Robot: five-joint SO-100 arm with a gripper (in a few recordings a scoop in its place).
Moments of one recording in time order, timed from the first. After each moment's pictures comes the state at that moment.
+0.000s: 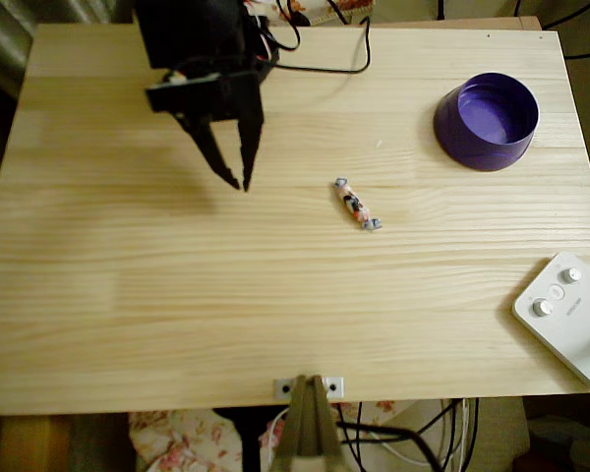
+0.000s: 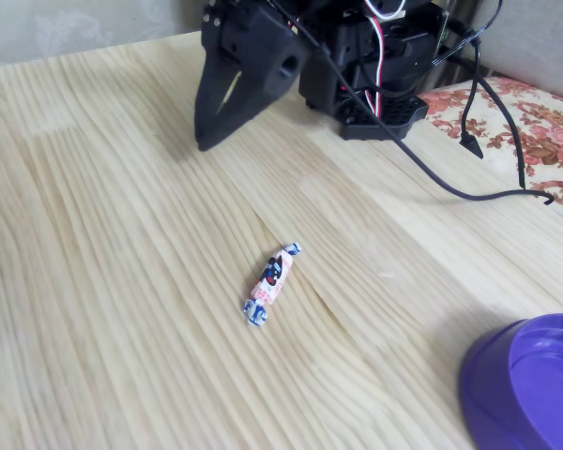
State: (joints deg) arm -4.0 188.3 174.4 55.3 -1.0
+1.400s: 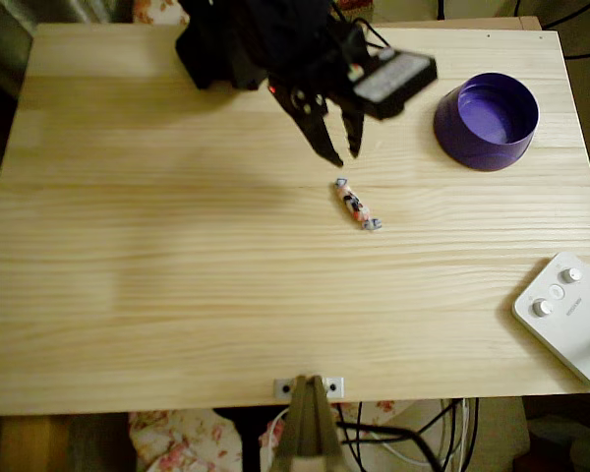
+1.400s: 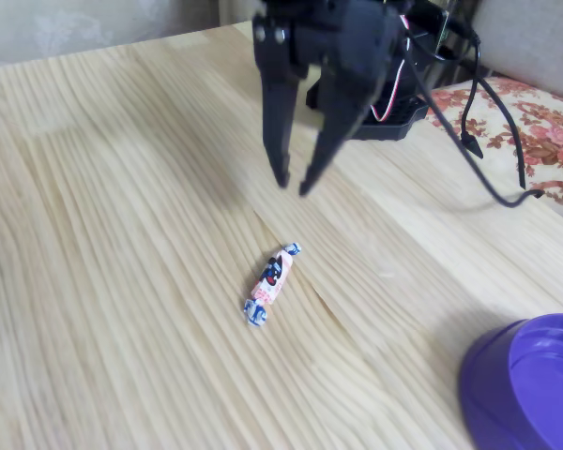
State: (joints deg) arm -36.7 140.4 144.4 48.1 9.3
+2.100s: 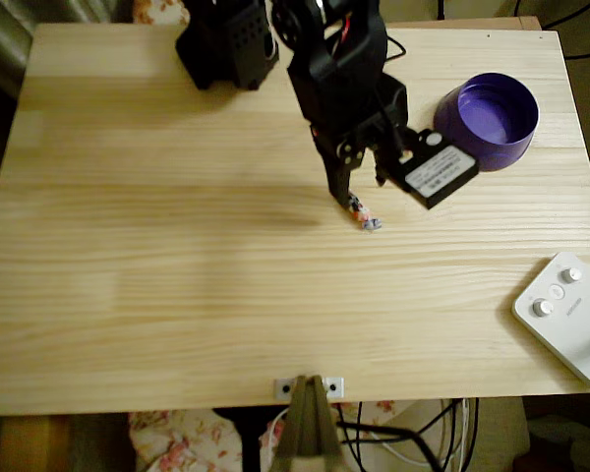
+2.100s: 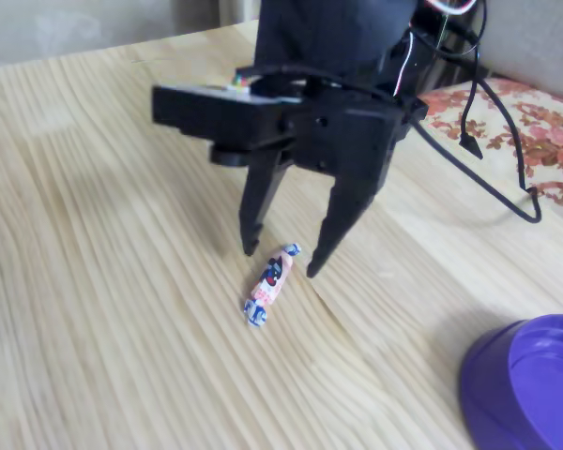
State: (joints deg) arm -39.5 111.6 131.8 39.0 14.6
